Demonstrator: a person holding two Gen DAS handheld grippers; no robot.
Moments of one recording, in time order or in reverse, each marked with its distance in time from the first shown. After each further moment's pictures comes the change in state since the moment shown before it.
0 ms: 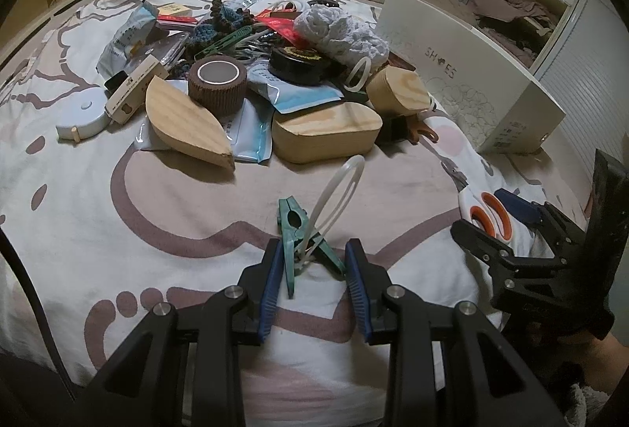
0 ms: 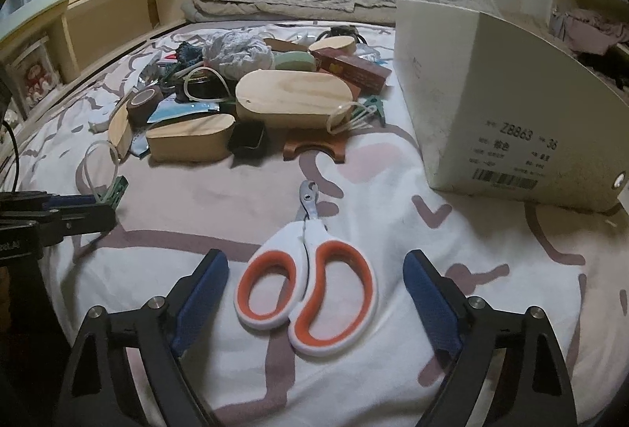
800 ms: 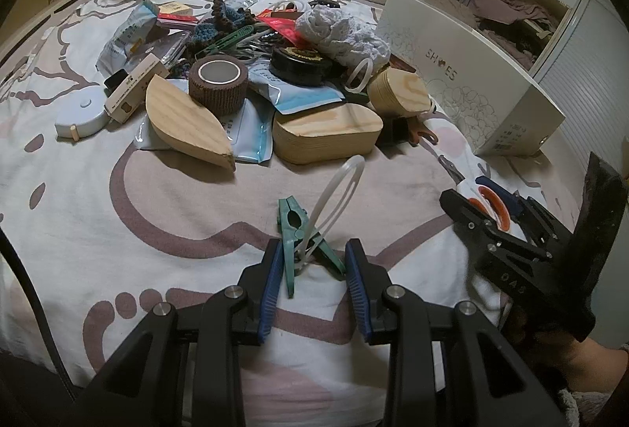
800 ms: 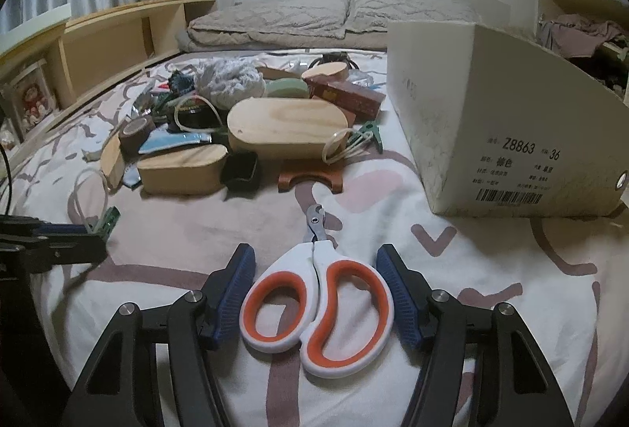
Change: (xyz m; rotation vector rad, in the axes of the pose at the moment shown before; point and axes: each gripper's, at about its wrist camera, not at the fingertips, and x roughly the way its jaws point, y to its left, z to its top) left arm 0.000 0.000 0.001 -0.008 -0.004 -0.001; right arm 0.003 -0.003 0.002 0.052 -0.119 -0.013
